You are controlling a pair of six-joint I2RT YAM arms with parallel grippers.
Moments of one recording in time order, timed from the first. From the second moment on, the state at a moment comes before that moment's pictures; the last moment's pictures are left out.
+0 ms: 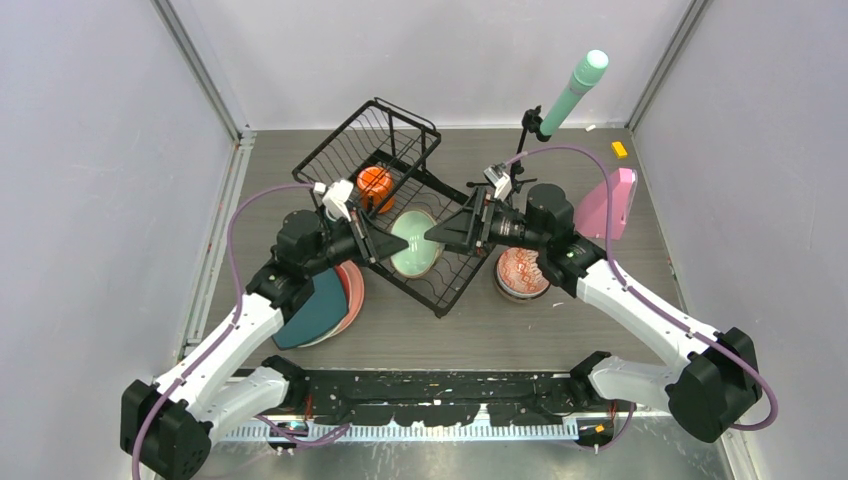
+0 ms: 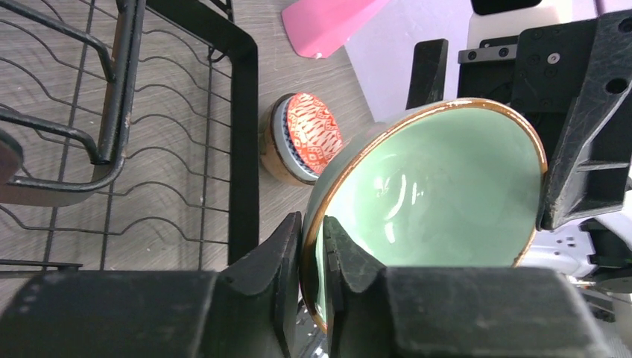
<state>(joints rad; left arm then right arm) -0.47 0.93 0.69 0.04 0.48 -0.79 0.58 1.15 0.85 0.16 -0.67 1.09</state>
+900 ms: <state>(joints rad) -0.47 0.95 0.69 -0.02 0.46 -0.74 0.59 1.15 0.87 -0.13 -0.47 0.96</state>
